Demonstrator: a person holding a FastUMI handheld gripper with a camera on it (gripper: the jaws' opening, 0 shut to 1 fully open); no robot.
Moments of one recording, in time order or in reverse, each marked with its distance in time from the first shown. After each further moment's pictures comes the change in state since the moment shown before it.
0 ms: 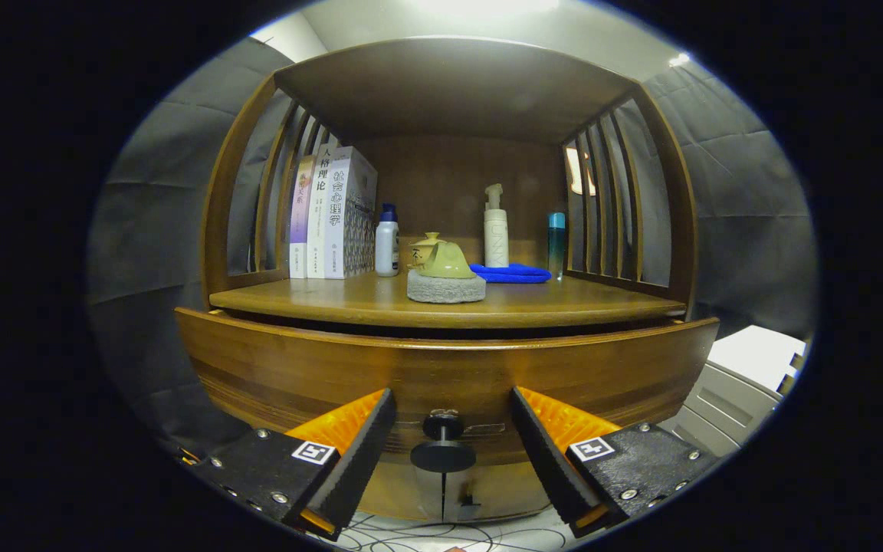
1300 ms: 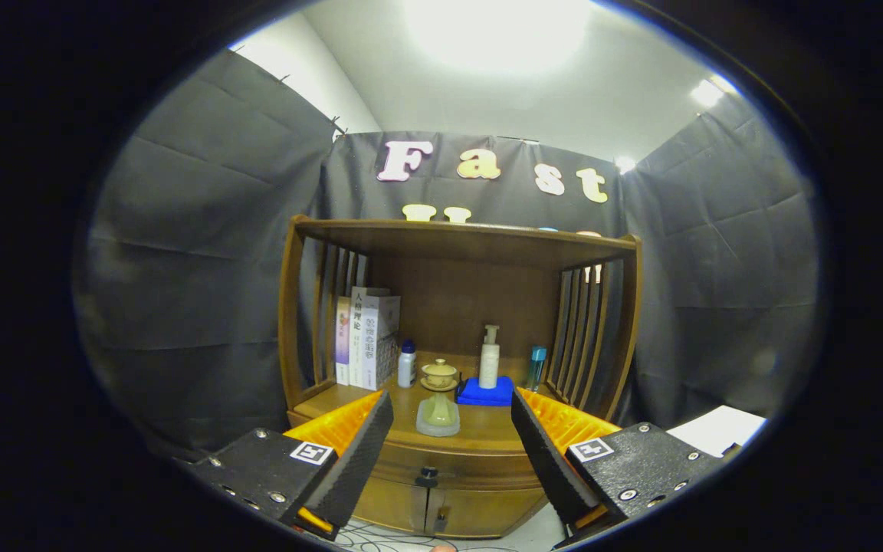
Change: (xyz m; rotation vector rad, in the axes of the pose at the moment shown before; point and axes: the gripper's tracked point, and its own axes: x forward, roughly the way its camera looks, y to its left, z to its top) arm -0.157 -0.026 0.254 -0.054 -0.178 0.128
